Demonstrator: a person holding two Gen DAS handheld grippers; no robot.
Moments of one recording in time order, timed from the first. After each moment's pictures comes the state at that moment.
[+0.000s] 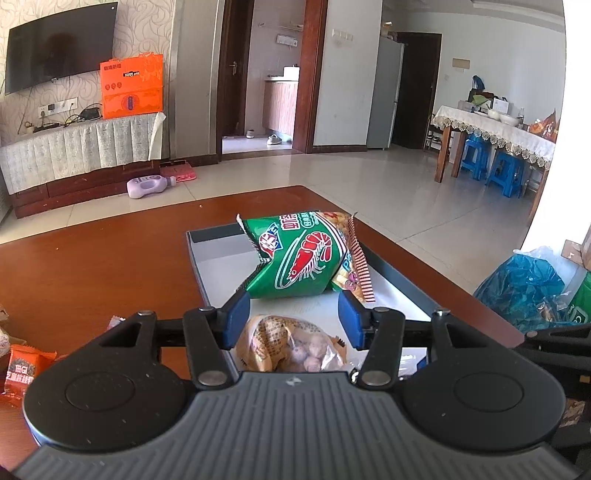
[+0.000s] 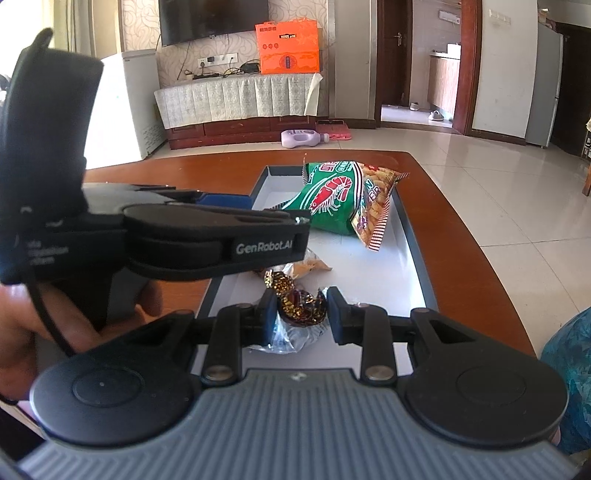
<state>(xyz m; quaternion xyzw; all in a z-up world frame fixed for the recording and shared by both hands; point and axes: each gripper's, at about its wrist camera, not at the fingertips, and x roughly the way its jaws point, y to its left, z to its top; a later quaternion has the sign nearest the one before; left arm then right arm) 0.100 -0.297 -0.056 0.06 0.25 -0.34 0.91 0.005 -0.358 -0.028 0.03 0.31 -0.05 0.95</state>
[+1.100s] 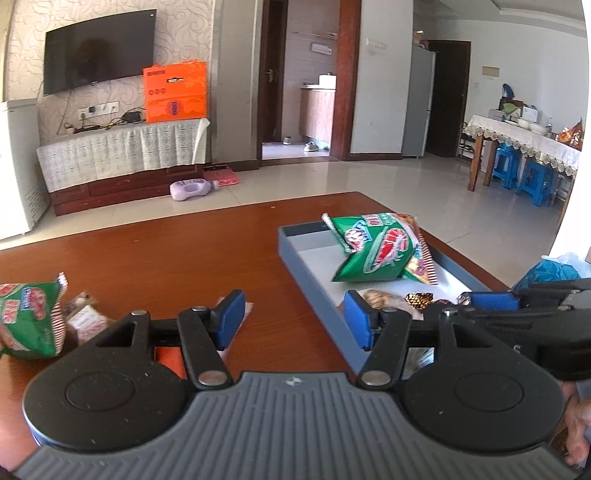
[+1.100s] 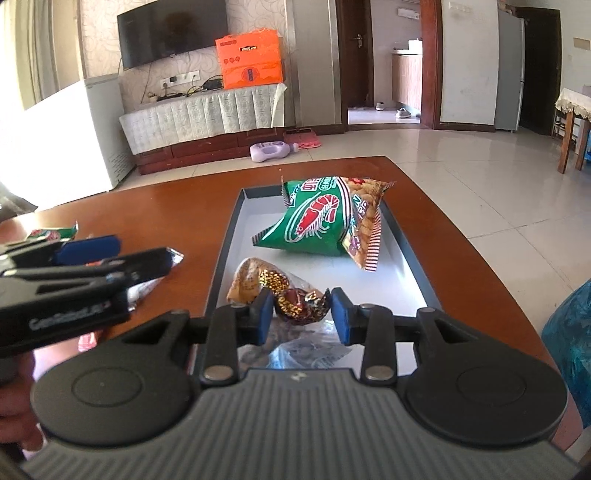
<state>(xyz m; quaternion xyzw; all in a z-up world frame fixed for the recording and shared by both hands) 0.079 -0.195 -0.032 0.05 0.25 -0.28 0.93 0.033 -0.351 -0.029 0.07 0.30 -0.10 0.95</state>
